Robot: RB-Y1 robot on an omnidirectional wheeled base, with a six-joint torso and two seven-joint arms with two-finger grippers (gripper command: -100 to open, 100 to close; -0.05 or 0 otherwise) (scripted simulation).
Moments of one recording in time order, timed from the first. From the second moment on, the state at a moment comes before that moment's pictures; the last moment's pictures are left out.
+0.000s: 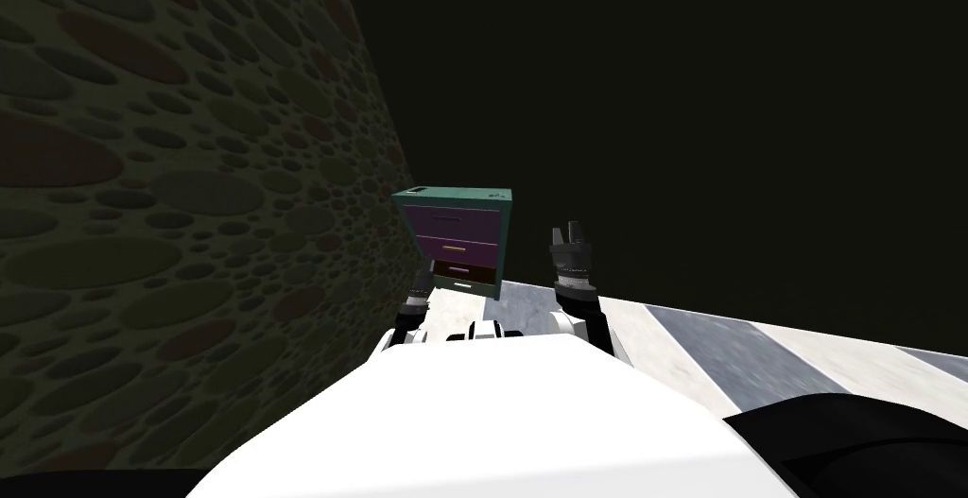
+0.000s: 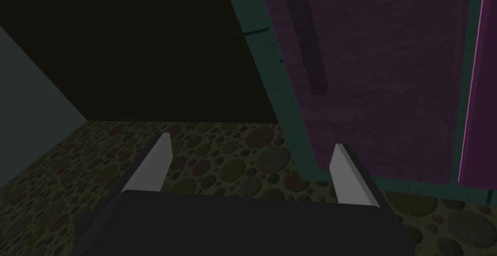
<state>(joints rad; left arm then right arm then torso) 0.35 0.14 -0.10 -1.71 -0.10 -0.69 -0.14 0.50 0.02 0.06 -2.29 0.03 -0.49 -0.06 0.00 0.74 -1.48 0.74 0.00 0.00</state>
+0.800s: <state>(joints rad) 0.31 0.14 -0.10 -1.51 -0.10 -0.75 -0.14 0.50 0.02 0.06 -2.29 0.03 -0.49 -0.06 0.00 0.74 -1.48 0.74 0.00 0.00</state>
